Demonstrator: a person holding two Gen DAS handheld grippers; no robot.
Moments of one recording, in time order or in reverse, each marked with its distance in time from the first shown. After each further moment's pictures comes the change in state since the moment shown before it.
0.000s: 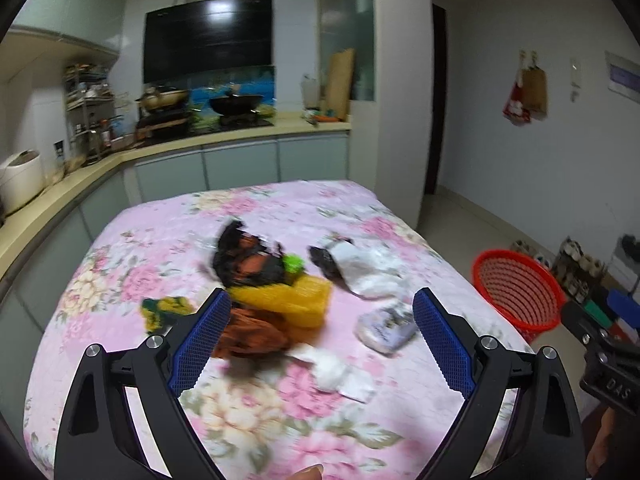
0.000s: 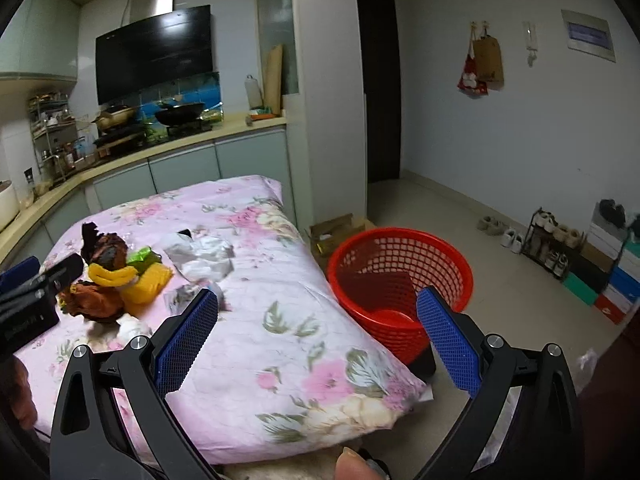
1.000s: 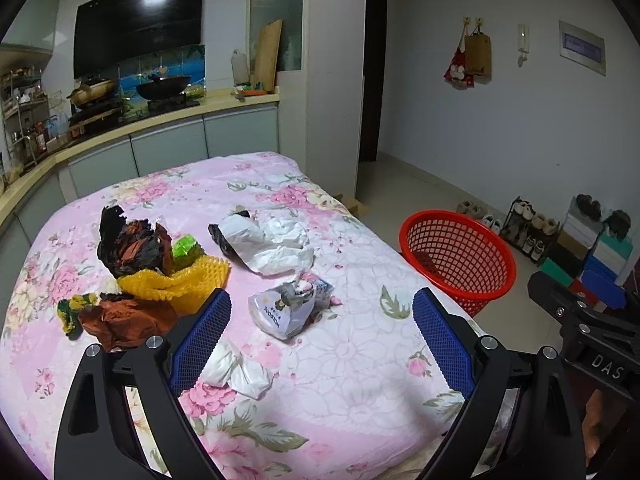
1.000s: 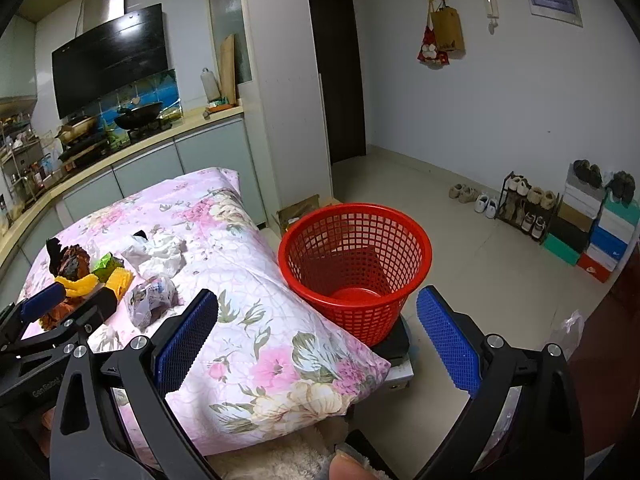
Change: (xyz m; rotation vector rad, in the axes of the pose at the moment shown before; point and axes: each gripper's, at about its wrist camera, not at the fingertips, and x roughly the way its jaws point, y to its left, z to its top) left arm 0.028 -0.061 -0.009 0.087 0.080 -0.183; right arm 0.011 -0.042 -0.003 0.107 0.058 -0.089
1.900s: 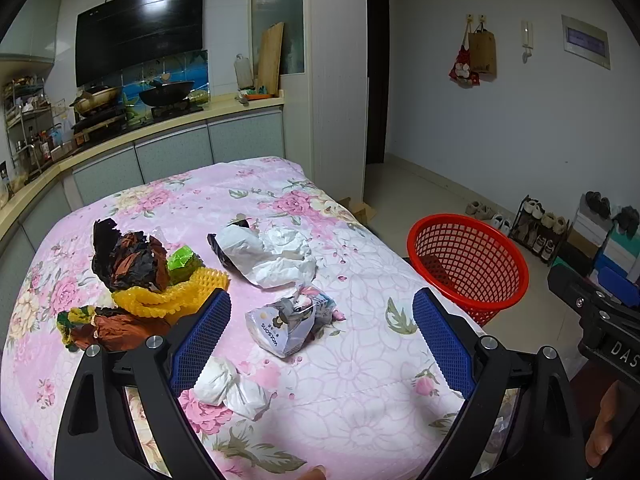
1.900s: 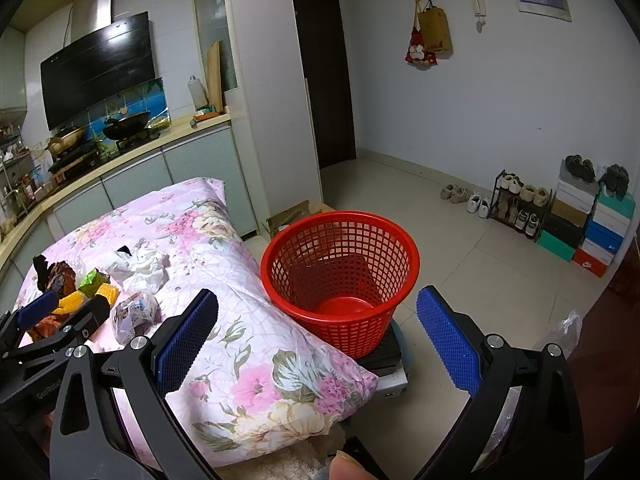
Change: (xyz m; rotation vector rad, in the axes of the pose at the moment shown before) left arm 0.017 -0.005 0.007 0.013 -0.003 0.031; right arm 0.011 -0.015 0.008 0.031 -0.019 -0.026
